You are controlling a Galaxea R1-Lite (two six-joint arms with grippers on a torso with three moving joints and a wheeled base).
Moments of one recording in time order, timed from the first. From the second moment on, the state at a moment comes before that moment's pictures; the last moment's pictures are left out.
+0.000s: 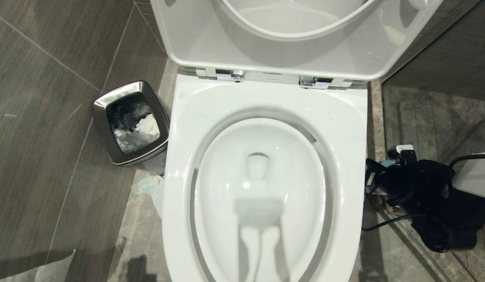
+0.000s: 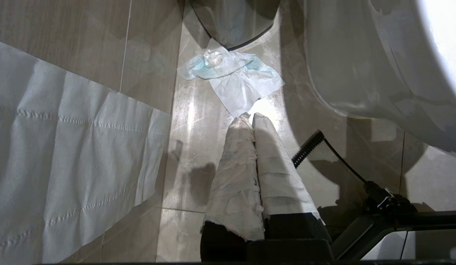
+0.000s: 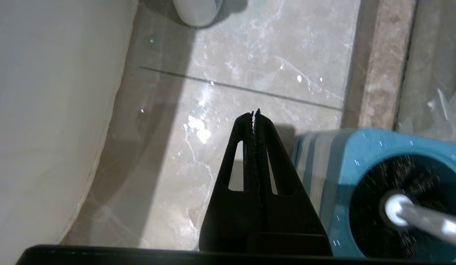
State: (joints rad) left arm 0.00 0.00 0.00 0.01 -0.01 0.02; right arm -0.02 2.23 -0.67 -1.52 0.04 -0.01
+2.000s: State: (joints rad) left arm 0.00 0.00 0.00 0.00 -0.01 0.02; right arm 0.02 2.34 -0.99 -1.52 0.05 -0.05
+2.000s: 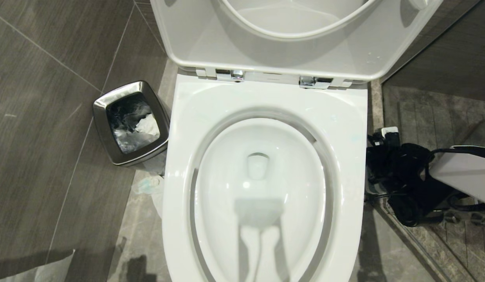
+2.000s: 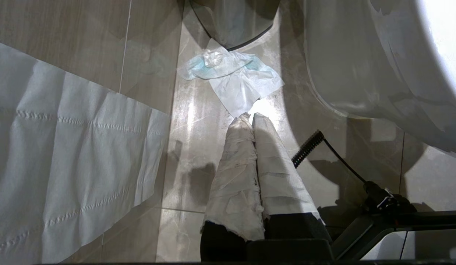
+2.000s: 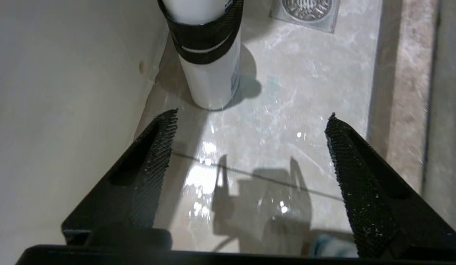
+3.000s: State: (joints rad) left arm 0.00 0.00 0.00 0.00 -0.01 0.02; right arm 0.06 2.56 -1.43 -1.52 0.12 -0.09
